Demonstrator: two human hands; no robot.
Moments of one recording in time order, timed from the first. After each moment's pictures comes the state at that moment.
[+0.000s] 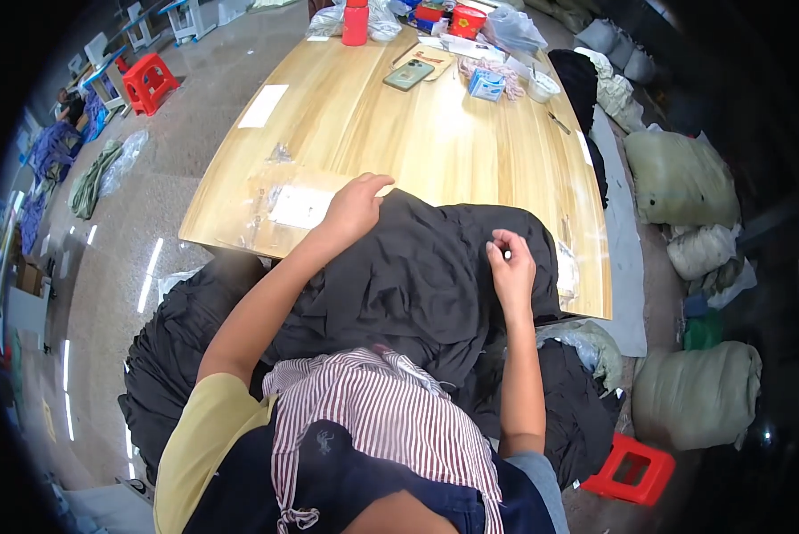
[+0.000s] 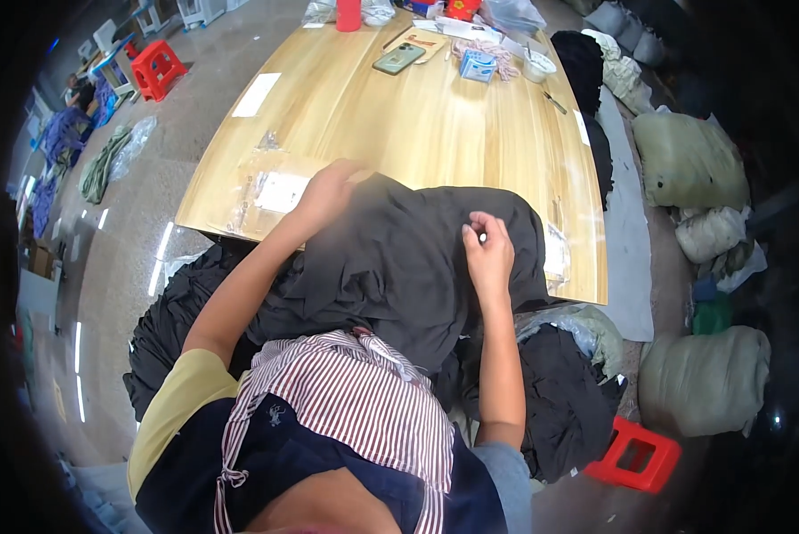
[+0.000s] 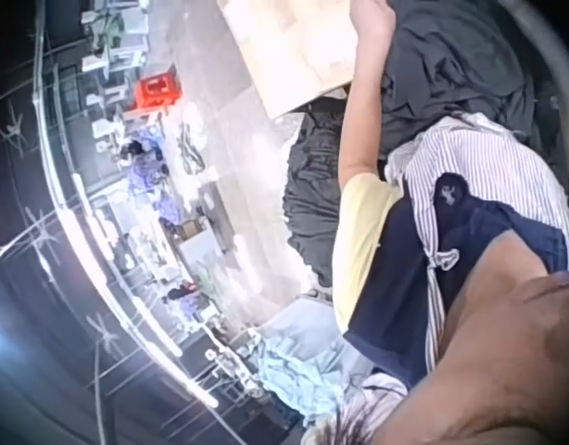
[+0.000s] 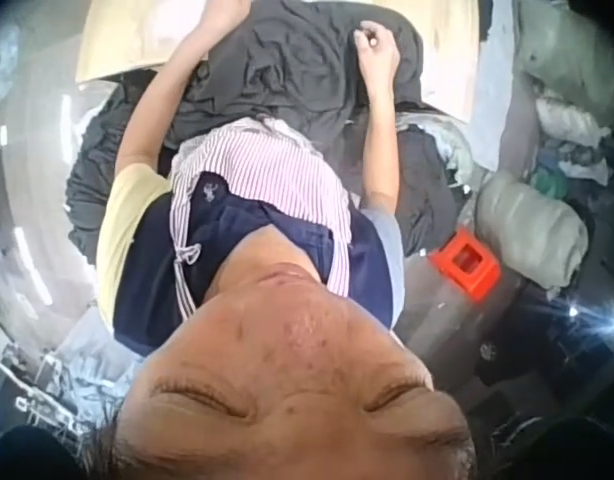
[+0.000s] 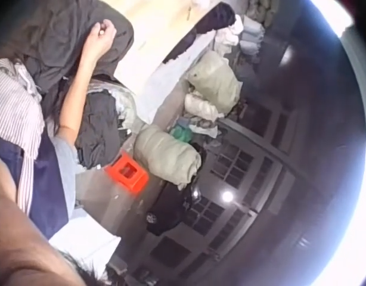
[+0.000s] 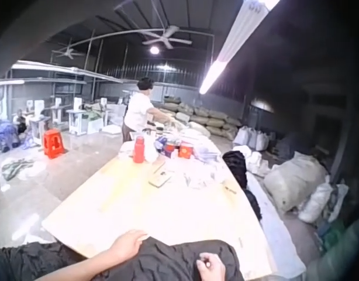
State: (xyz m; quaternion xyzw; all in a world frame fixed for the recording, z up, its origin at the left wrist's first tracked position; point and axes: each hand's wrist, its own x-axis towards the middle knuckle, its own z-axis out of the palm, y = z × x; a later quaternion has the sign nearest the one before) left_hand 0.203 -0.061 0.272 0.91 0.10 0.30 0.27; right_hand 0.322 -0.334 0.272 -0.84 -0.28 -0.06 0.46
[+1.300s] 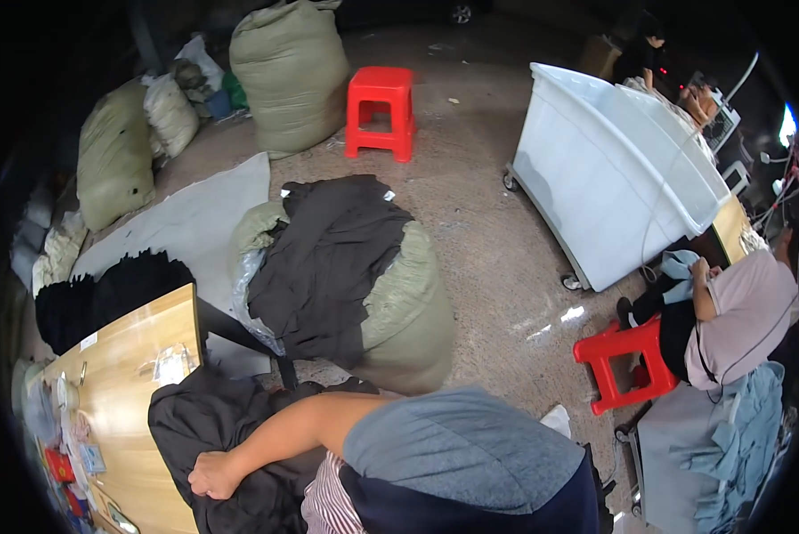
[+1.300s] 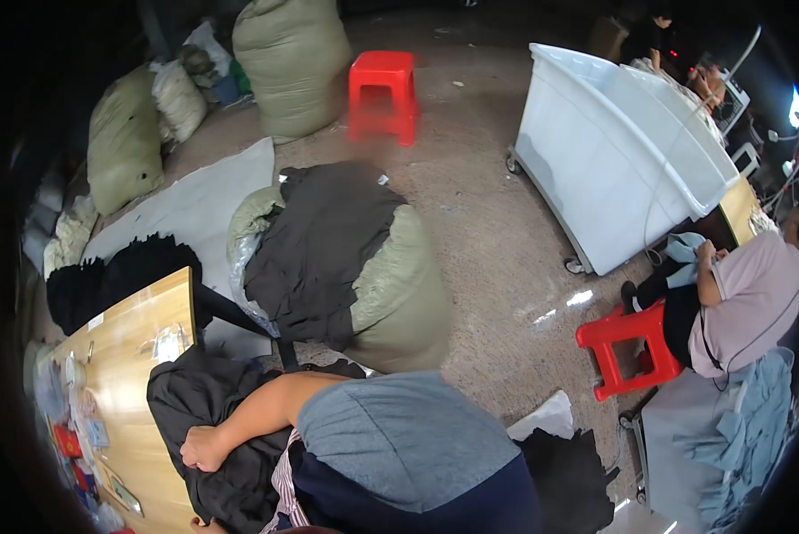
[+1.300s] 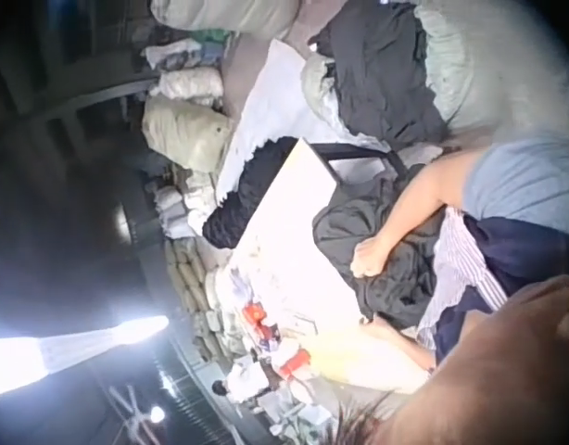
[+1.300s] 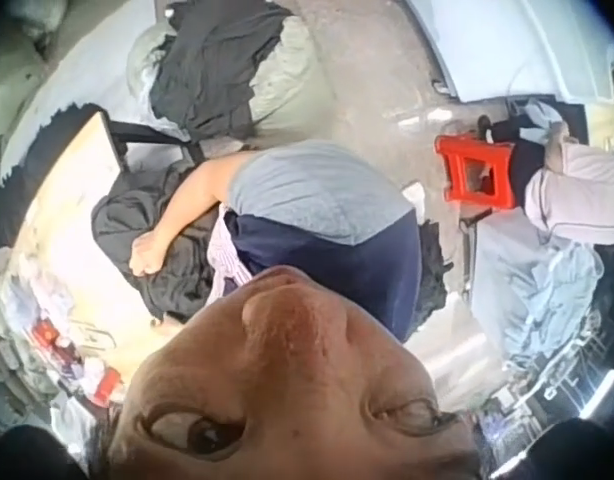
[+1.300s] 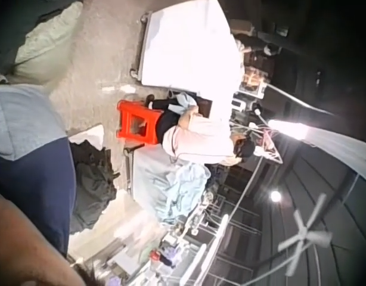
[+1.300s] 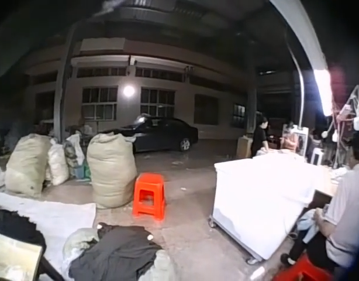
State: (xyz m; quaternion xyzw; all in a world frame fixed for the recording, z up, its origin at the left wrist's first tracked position) left_hand 0.237 -0.045 0.224 0.97 0.07 0.17 0.14; right_hand 0.301 -0.300 0.183 -0.80 -0.34 -0.25 0.44
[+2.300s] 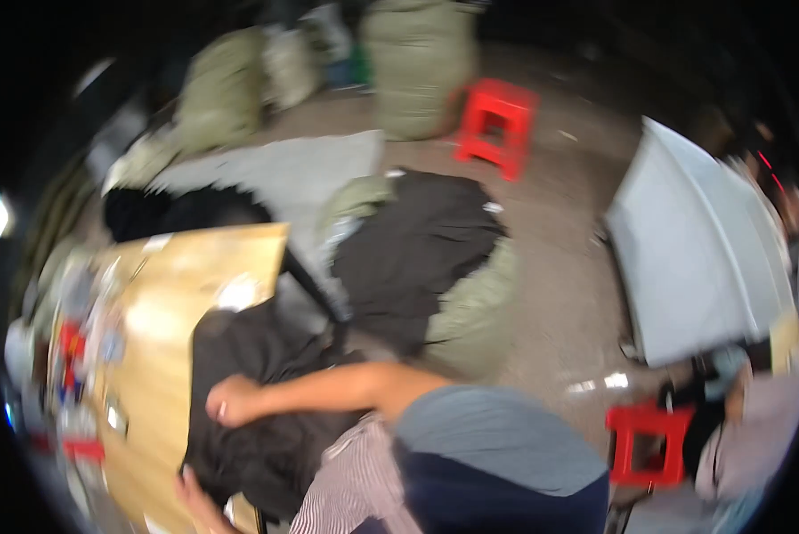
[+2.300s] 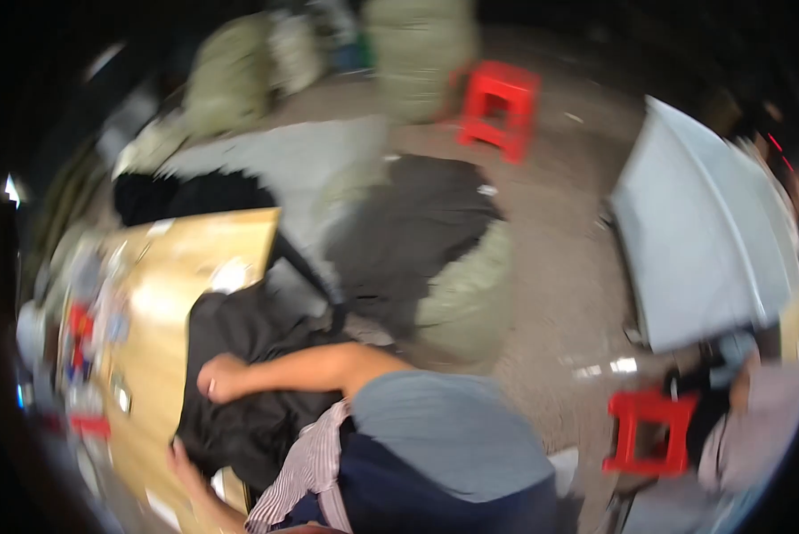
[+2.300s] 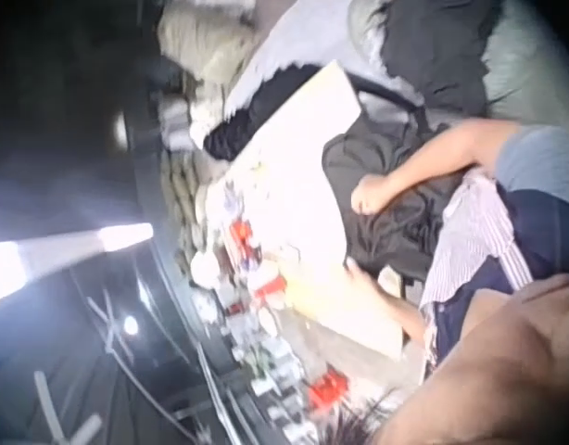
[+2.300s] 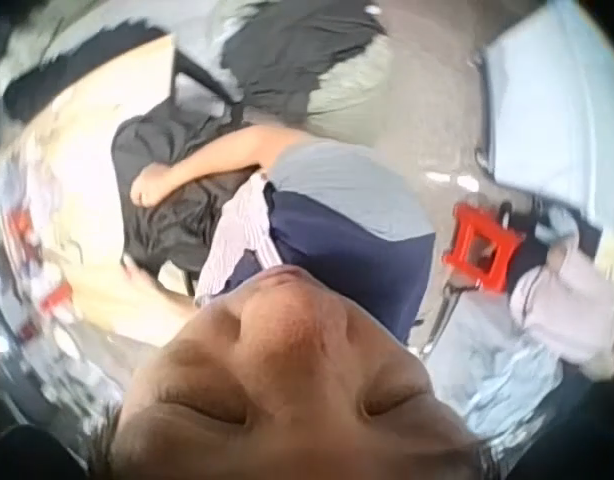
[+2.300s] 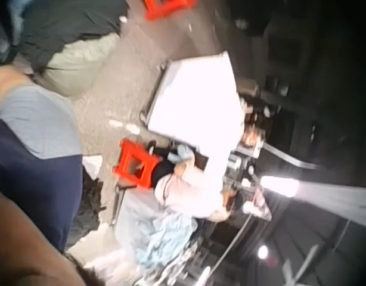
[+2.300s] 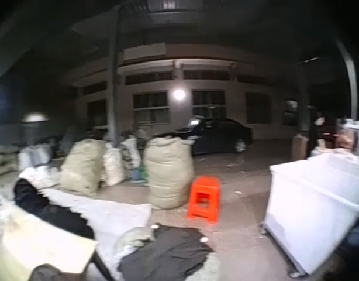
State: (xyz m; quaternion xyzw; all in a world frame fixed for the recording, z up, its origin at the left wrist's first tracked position) left_hand 0.224 -0.050 0.276 0.85 0.01 0.08 0.52; right_hand 0.296 -0.310 0.210 -0.80 -0.26 -0.17 0.51
